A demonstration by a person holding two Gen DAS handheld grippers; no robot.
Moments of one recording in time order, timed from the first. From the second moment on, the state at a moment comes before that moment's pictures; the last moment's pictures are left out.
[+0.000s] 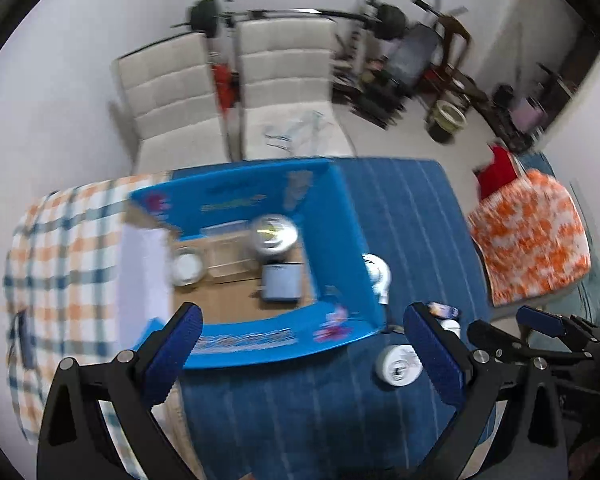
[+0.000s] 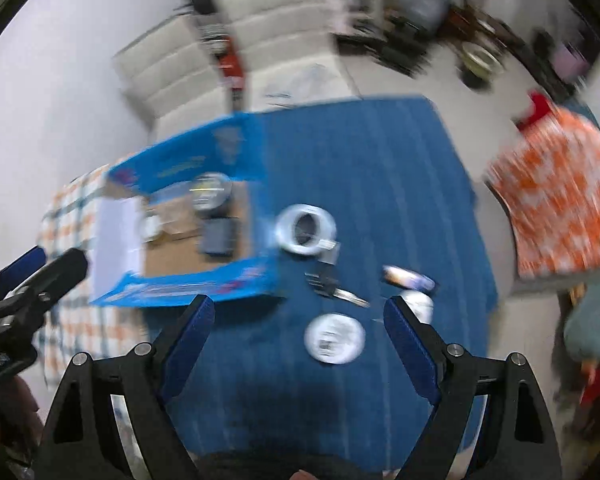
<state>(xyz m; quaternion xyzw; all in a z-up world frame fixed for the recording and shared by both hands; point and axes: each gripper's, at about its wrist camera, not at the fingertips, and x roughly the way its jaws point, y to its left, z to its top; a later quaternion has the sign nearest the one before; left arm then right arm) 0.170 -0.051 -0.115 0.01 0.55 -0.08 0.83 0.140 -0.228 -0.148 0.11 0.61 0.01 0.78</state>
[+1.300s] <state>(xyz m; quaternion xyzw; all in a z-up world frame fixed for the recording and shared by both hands) 0.234 -0.073 -0.236 0.08 0.60 0.02 0.79 0.232 -0.184 -0.397 -0.02 0.77 0.12 0.63</state>
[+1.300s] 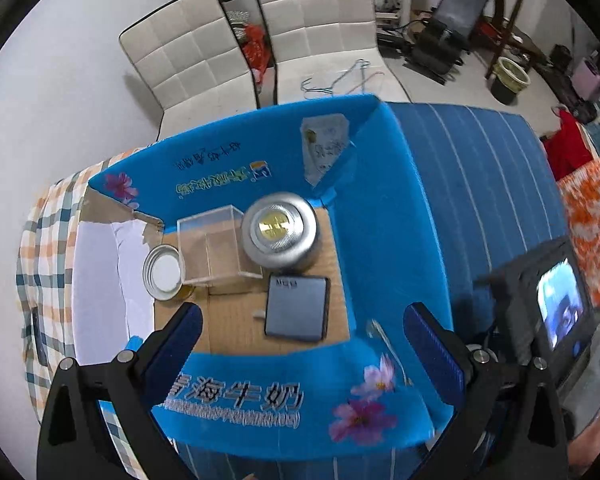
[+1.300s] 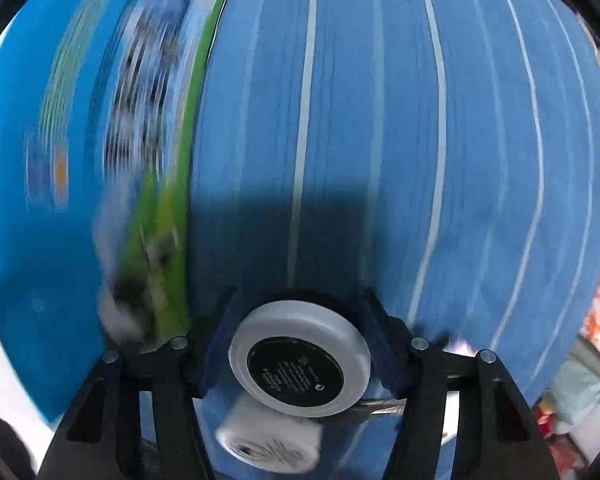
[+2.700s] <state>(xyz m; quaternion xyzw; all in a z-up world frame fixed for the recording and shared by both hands) 0.041 -0.192 -0.380 0.06 0.77 -0.15 0.62 0.025 -0.326 -0.373 0.17 0.67 -0.05 0.72</state>
